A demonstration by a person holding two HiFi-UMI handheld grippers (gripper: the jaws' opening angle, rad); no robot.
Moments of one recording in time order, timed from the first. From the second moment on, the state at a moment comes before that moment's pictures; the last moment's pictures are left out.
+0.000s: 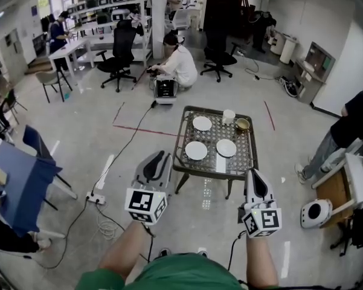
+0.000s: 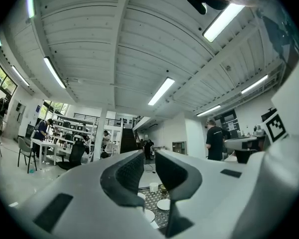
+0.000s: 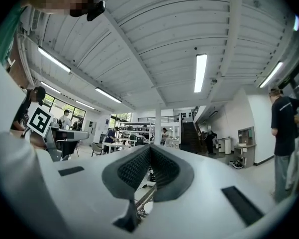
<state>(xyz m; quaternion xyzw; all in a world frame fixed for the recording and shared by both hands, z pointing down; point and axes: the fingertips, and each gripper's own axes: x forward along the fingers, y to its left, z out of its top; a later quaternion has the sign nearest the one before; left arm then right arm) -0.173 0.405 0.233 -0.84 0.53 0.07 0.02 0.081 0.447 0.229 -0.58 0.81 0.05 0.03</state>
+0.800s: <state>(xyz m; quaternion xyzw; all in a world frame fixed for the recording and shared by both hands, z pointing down) -0.198 0.364 0.281 -0.86 0.51 0.04 -0.01 0.072 0.402 0.265 -0.63 0.78 0.01 -0.01</state>
